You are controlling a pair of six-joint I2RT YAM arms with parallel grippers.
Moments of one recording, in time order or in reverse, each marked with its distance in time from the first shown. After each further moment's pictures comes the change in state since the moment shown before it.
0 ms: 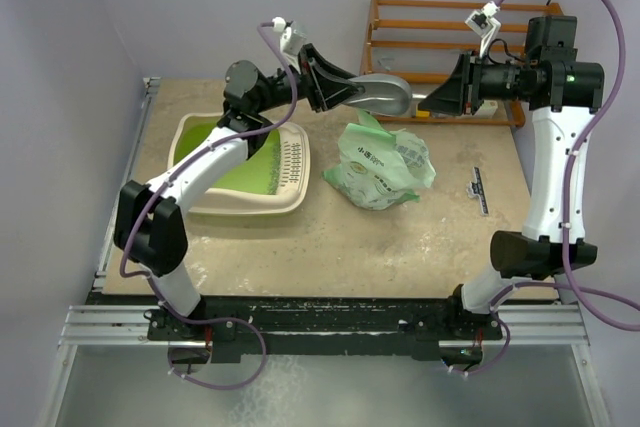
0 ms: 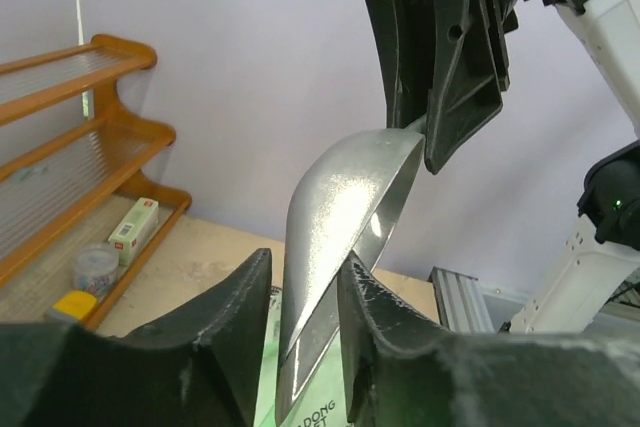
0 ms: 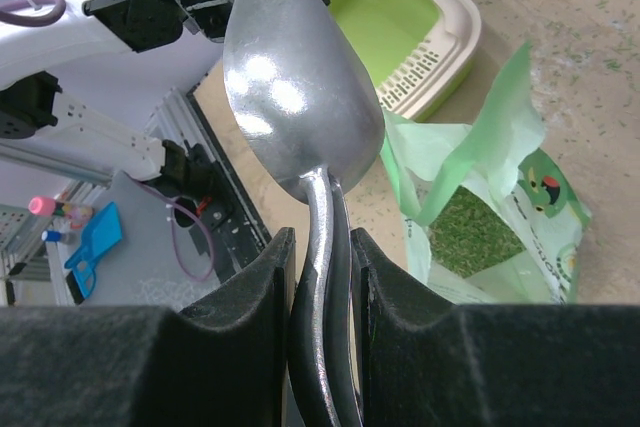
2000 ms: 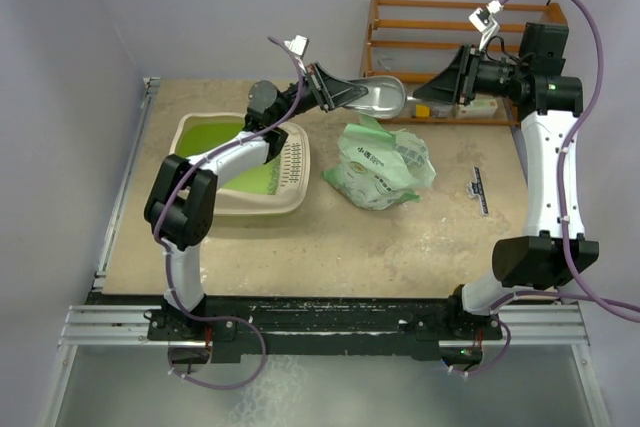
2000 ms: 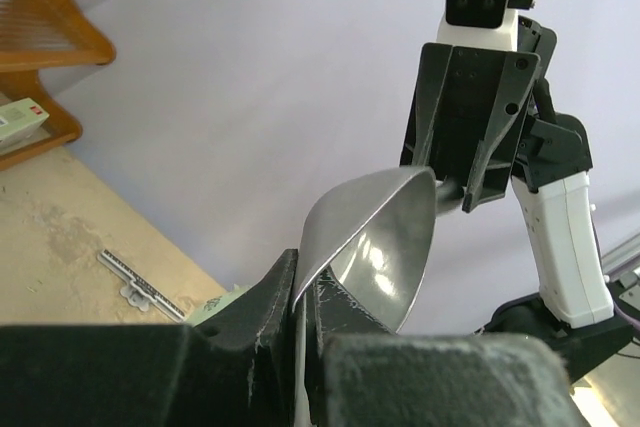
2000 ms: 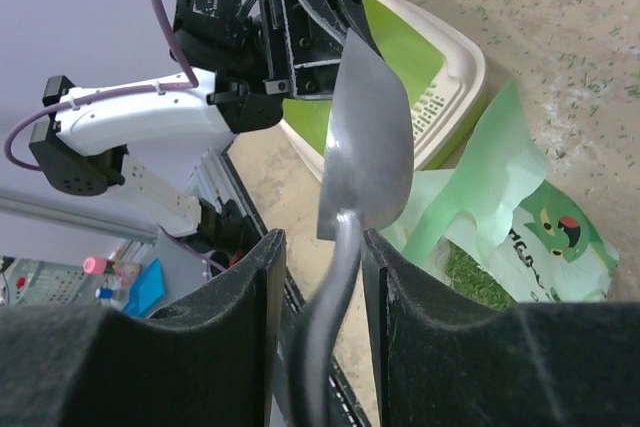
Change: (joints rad) left arm 0.005 0.256 -0.035 0.318 -0.118 -0.657; right arm -0.012 -0.064 -0.300 0.478 -0.043 0.341
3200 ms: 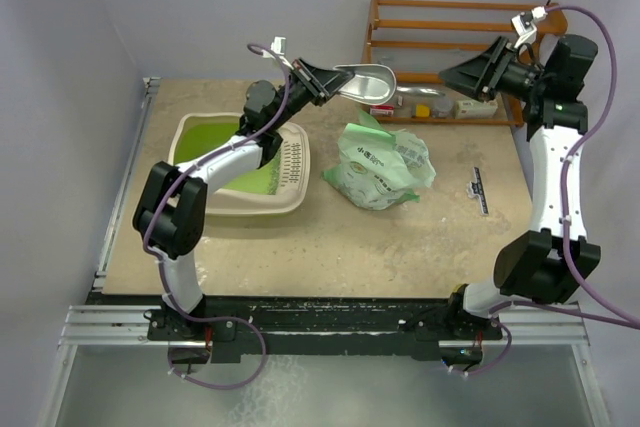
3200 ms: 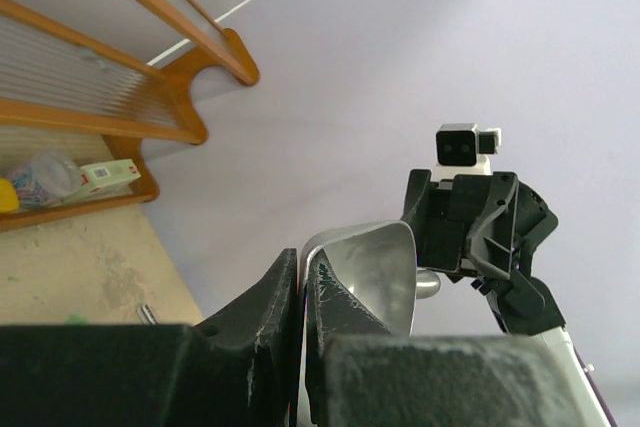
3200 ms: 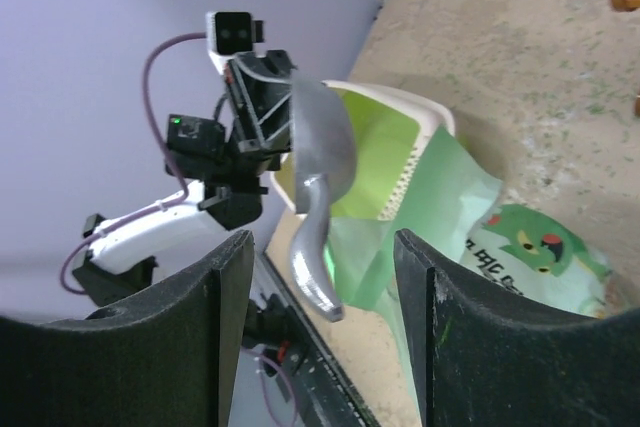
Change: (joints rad) left arm 0.000 -0.090 -0.072 -0.141 -0.335 -0.002; right arm -0.171 -0.071 -0.285 0.515 0.013 0.483
